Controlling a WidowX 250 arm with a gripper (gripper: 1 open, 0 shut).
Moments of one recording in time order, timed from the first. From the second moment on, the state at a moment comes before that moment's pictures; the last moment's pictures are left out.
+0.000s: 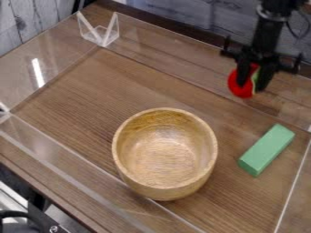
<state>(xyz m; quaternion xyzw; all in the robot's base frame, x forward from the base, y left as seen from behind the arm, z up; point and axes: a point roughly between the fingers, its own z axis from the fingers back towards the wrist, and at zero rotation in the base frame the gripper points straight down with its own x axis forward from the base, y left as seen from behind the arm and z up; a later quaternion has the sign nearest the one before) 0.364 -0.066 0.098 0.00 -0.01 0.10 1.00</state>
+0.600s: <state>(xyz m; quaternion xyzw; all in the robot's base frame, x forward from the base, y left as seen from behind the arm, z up) 0.368 0.037 0.126 -0.01 -0.02 0.07 1.00</state>
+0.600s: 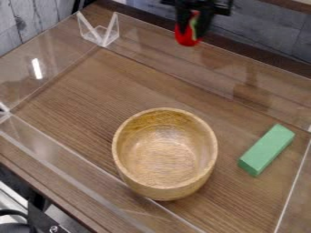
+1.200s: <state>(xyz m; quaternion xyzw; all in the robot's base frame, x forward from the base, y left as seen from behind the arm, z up) 0.367 0.083 0.098 0.01 -0.02 0.05 1.00</state>
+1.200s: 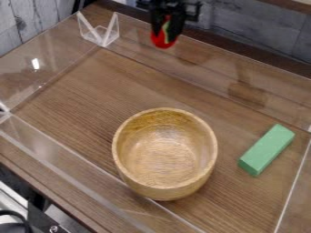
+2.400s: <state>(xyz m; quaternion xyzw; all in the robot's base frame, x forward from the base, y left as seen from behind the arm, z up) 0.368 0.086 0.067 0.01 -0.02 0.00 1.00</state>
